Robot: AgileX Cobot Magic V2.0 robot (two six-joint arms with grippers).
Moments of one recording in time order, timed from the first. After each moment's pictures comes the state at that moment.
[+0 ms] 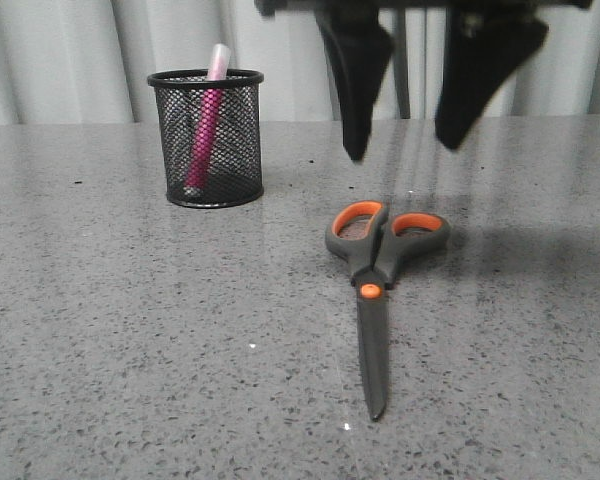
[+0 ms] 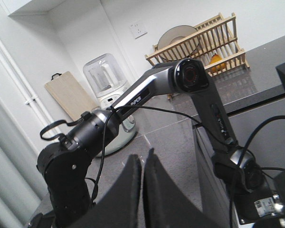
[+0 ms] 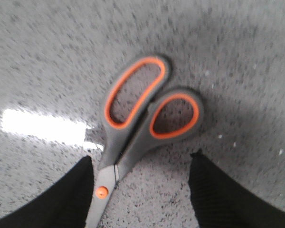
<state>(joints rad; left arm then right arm) -0.38 0.50 -1.04 -1.21 1.11 1.36 0.70 1.60 -1.41 -0.13 1.16 0.51</state>
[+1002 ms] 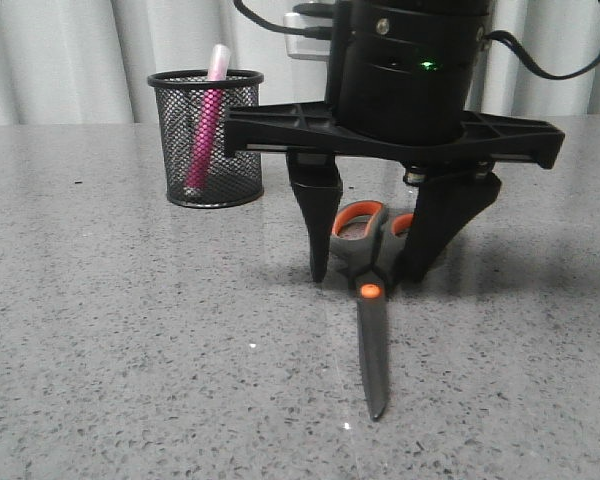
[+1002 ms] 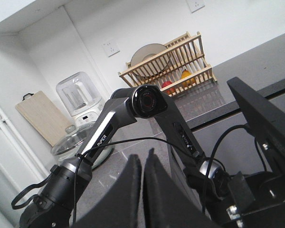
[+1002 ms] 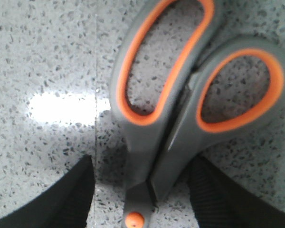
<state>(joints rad) -0.51 0.47 -1.03 -1.21 1.10 1.36 0.70 1.70 -1.29 -0.03 1.00 0.64</state>
